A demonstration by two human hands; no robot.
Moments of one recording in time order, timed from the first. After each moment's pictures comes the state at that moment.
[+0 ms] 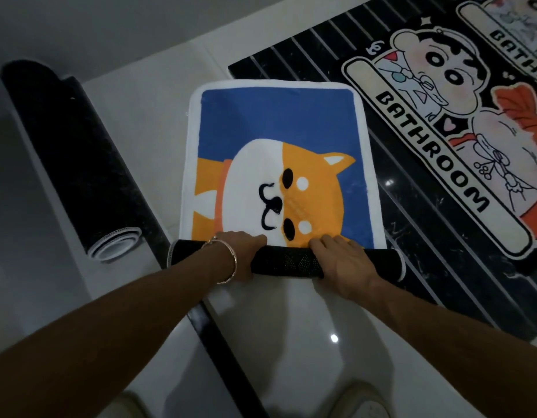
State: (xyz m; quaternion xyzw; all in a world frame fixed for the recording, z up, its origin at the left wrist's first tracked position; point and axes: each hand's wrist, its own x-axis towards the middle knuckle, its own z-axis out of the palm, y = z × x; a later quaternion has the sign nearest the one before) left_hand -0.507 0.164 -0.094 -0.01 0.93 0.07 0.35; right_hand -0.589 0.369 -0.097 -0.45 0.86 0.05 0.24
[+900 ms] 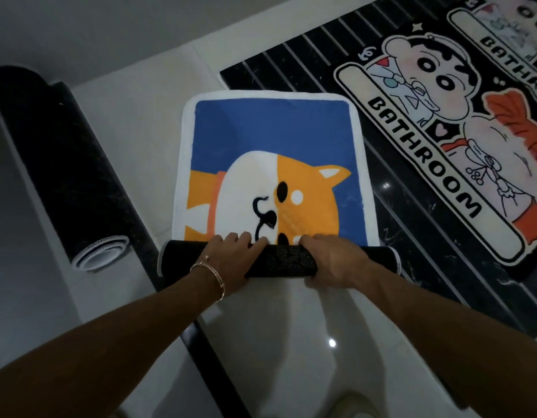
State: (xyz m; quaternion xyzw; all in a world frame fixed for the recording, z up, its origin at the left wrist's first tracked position) left_hand -0.491 0.174 -0.108 0.01 0.98 -0.03 0.18; right_hand -0.618 0.353 -0.095 -0.43 0.83 0.04 0.37
